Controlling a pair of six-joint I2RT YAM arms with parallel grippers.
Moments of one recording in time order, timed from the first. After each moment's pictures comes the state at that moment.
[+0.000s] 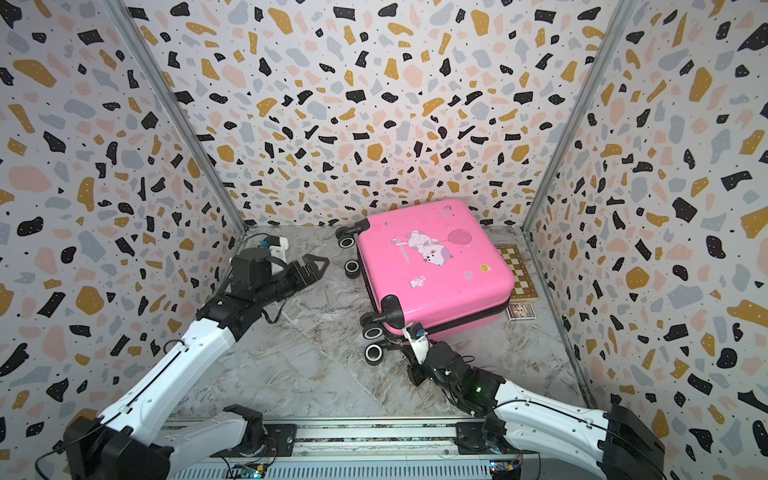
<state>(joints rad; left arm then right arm) -0.24 1.20 1.02 -0.30 0.30 -0.73 1.03 0.80 0.28 0.05 0.15 0.23</state>
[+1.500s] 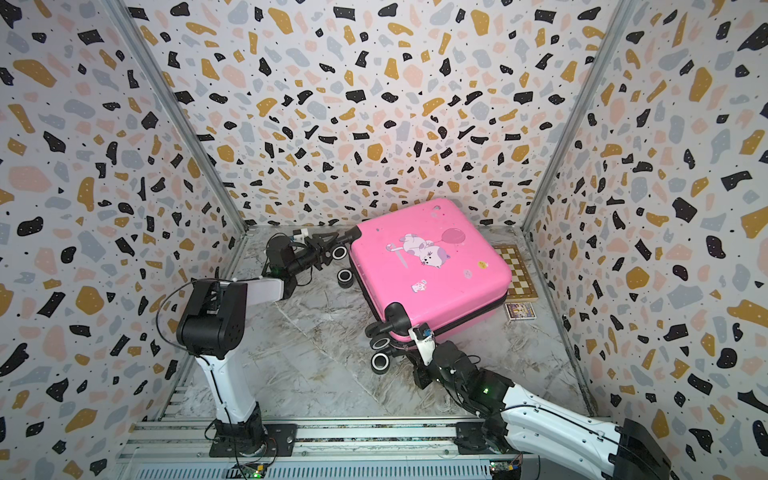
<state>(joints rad) -0.10 1.94 1.06 0.76 0.68 -1.42 0.93 0.75 0.30 -0.08 0.04 0.29</state>
